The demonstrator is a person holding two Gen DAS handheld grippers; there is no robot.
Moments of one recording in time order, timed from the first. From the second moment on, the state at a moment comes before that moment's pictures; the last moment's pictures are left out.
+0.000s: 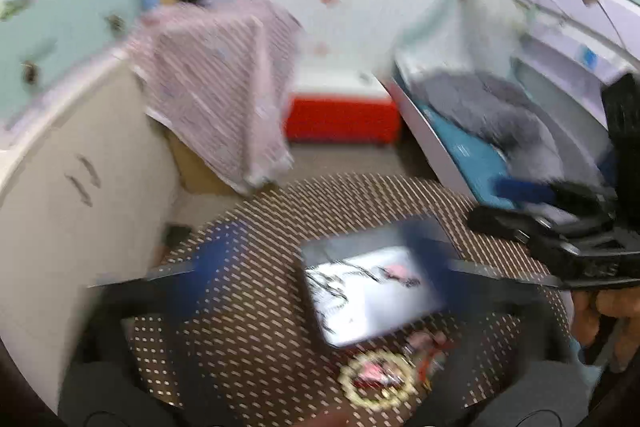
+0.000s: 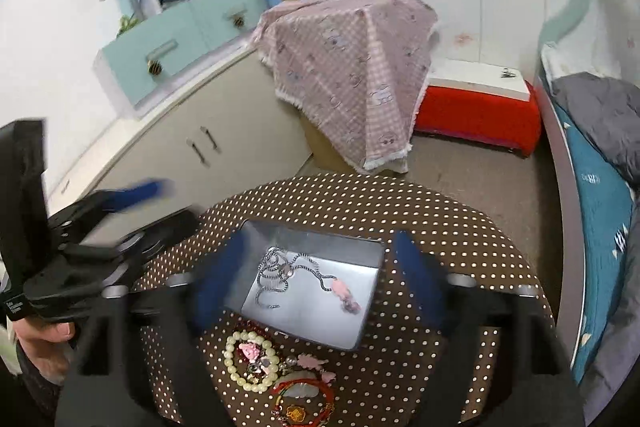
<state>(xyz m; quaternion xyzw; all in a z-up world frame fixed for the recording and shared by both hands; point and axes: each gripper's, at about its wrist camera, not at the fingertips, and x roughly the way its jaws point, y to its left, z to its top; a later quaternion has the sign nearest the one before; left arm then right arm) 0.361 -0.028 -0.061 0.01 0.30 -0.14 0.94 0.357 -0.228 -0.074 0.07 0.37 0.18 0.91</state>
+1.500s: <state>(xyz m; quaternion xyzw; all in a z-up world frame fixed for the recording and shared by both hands) 0.246 0.008 -0.083 0.02 0.29 -0.06 0.96 0.227 -0.249 -0.078 0.07 0.30 0.06 0.95</state>
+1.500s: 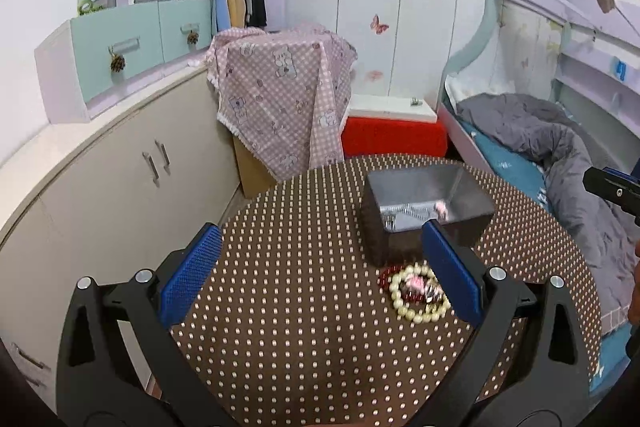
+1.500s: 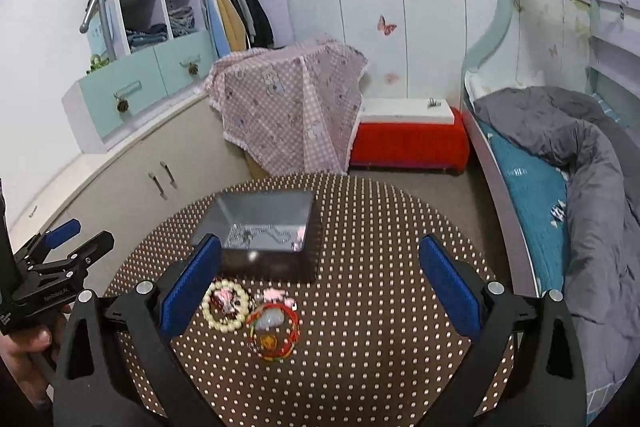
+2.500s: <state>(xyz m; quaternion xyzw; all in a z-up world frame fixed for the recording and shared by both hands) 0.283 -0.036 -0.186 0.06 0.42 -0.10 0.90 0.243 -0.240 -0.154 0.05 0.39 0.06 0.92</state>
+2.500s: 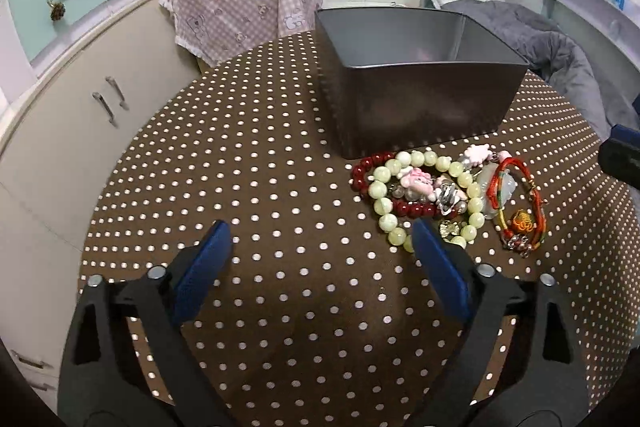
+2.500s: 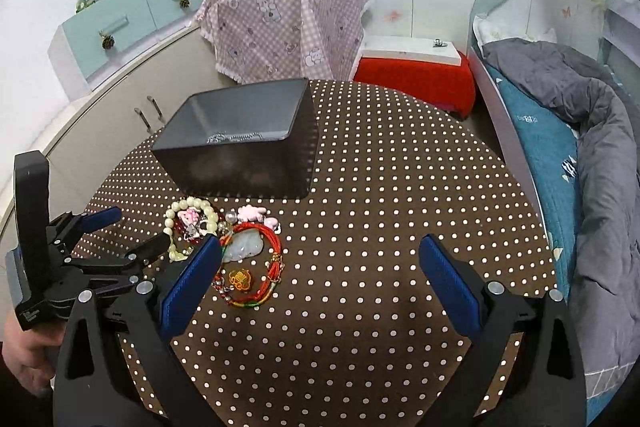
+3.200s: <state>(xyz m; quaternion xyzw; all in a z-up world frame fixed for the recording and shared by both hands) 0.285 -0.046 -0.190 0.06 0.43 -0.15 0.89 0.256 -0.220 -0.183 0.01 0.43 0.09 0.90</state>
